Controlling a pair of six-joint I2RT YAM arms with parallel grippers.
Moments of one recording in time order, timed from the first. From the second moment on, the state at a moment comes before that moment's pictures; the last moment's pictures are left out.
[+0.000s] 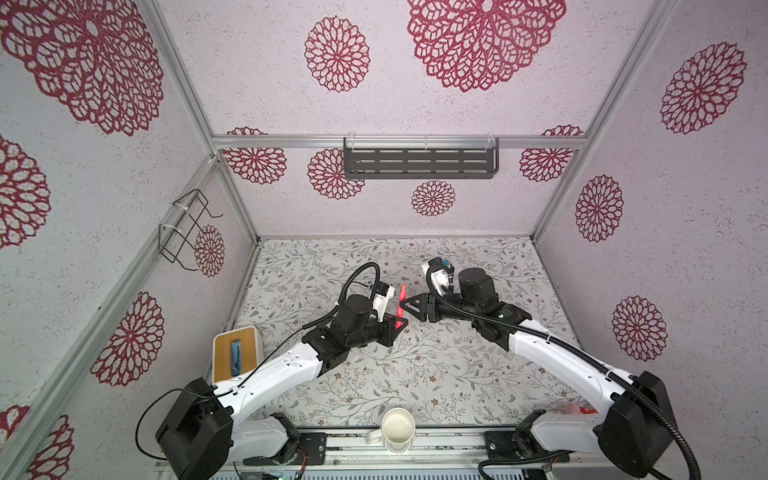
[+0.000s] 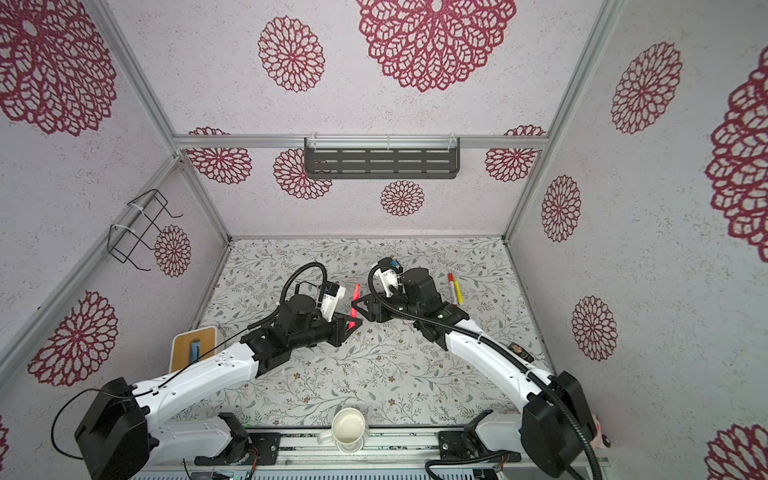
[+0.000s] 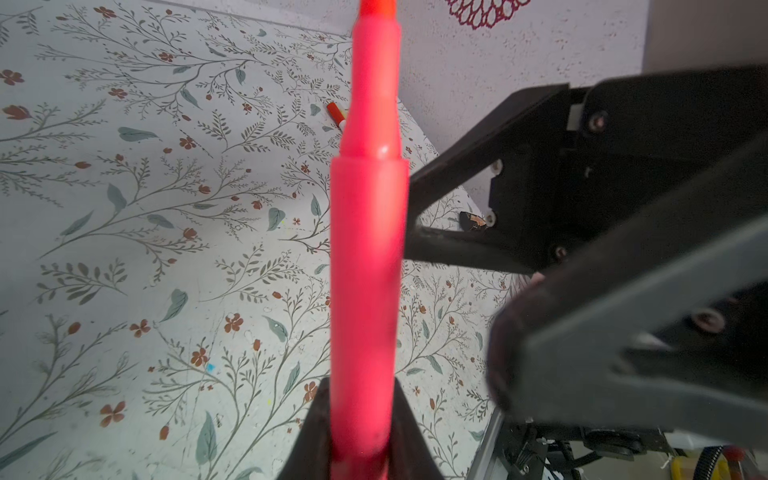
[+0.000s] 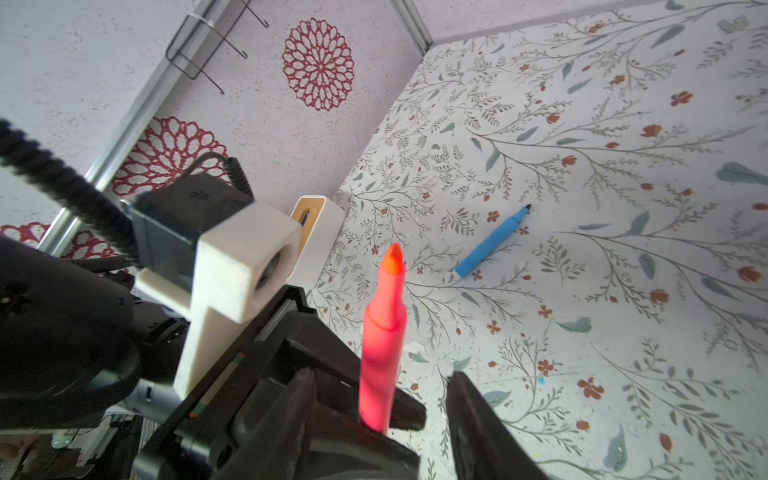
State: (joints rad) left arm -0.75 1.26 0.77 0.02 0.23 -0.48; right arm 0.64 1.28 0.97 -0.13 -0.49 0.50
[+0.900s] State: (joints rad) left arm -0.73 1.19 0.66 0.08 0.22 -0.48; right arm 0.21 1.02 0.85 -0.55 0.10 0.68
